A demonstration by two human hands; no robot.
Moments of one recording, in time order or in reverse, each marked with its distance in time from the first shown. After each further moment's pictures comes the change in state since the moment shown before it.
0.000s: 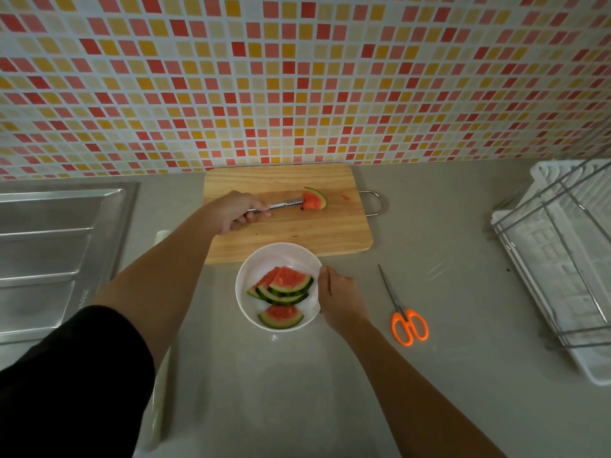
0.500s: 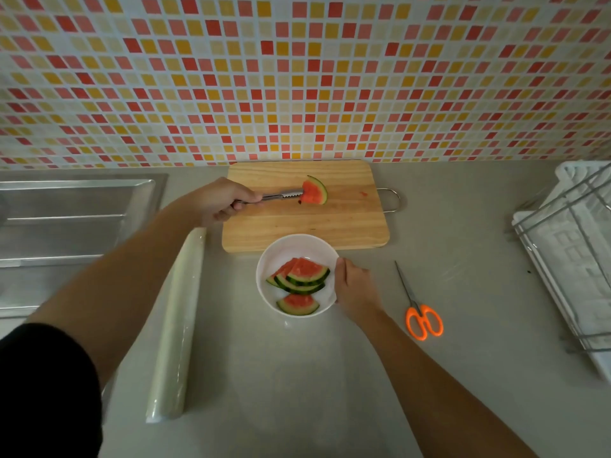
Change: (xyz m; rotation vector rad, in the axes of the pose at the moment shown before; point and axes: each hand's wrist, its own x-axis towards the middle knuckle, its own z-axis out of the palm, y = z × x) left_hand -0.055 -0.014 -0.047 0.021 -0.022 0.162; right_hand -0.001 -0.002 0.000 0.049 -0.006 0.033
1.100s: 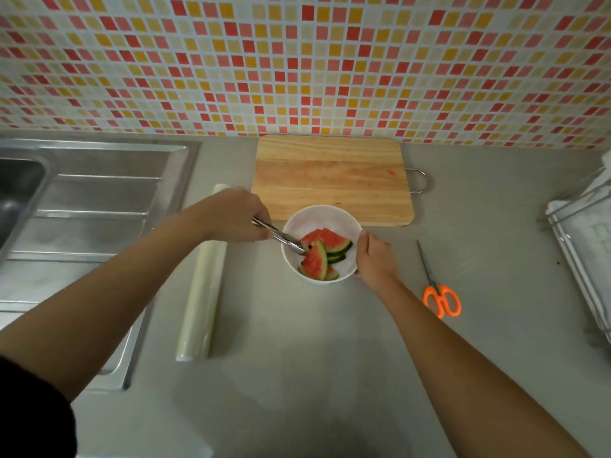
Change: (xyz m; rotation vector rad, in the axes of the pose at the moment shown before) left_hand -0.105 -0.025 0.026 1.120 0.112 0.311; right_hand -0.008 -0.010 -0.001 0.084 -0.004 0.046
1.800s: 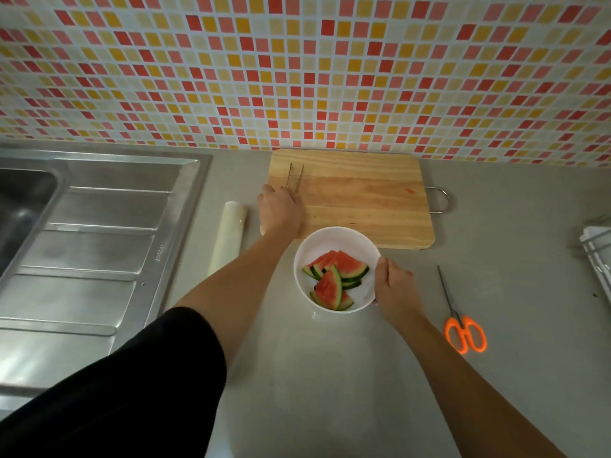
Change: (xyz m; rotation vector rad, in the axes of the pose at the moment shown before) left_hand 0.131 0.006 0.070 -0.447 0.449 -0.641; right_hand 0.007 0.014 -0.001 -0.058 0.002 -0.060
